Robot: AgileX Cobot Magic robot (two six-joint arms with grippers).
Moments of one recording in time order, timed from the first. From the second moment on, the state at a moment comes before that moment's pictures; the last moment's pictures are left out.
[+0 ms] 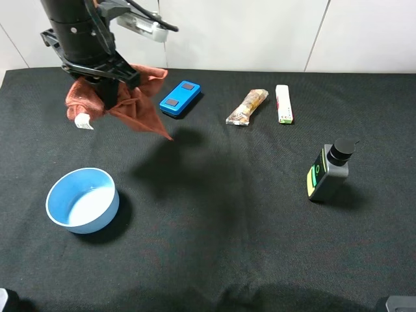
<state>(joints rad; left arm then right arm) -0.53 1.76 -1.40 0.12 1.14 0.00 -0.02 -0.01 -0.50 -0.04 1.03 0.09</state>
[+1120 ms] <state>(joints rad) -0.91 1.72 -1.40 0.10 1.17 -0.23 -0.02 -0.01 -0.50 -0.04 1.03 0.09</state>
